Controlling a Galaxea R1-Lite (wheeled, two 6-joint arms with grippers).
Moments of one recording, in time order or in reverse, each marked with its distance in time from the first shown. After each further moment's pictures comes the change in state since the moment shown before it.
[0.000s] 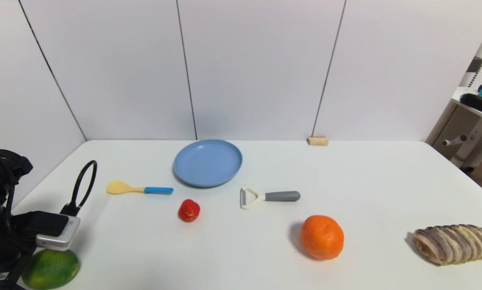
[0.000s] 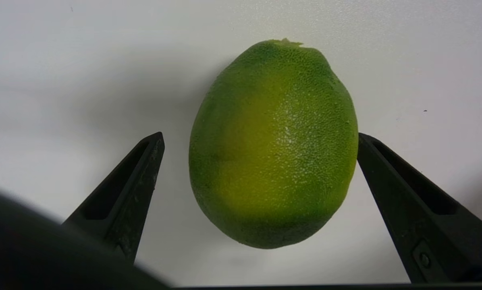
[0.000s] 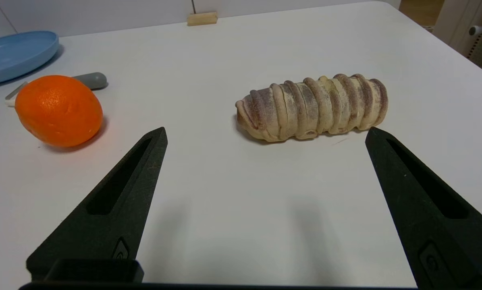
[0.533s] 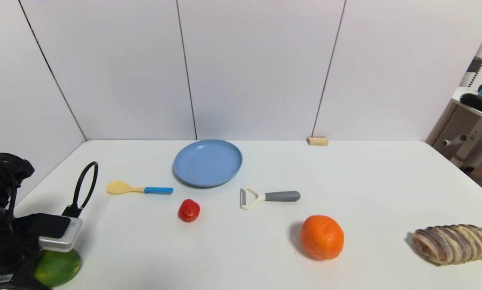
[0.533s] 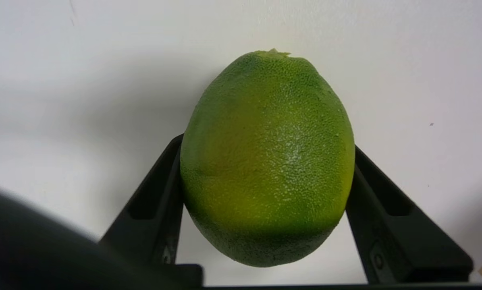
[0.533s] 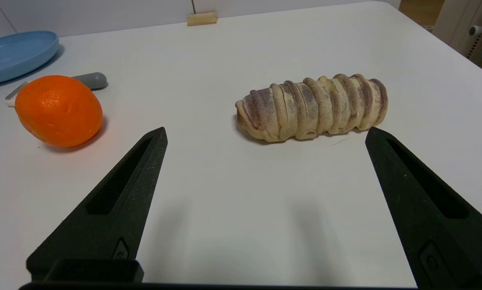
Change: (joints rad) left arm 0.000 0.002 0.033 -0.041 -0.037 0.001; right arm 0.000 0.000 0.000 0.000 0.000 0.000
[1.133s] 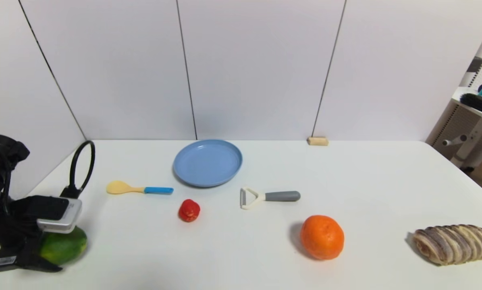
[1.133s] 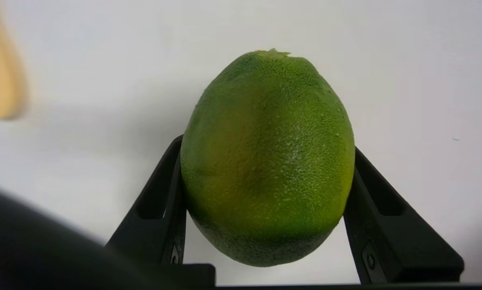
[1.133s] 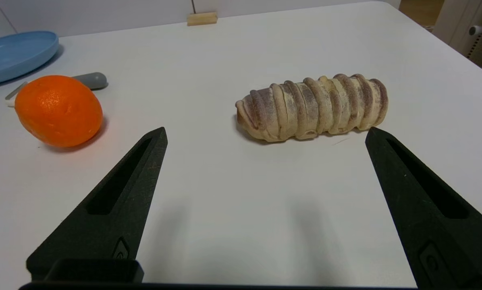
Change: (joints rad) left arm -0.037 -0.039 -0.099 0.003 -0.069 -0.025; right arm 0.000 0.000 0.000 0.000 -0.001 0.000
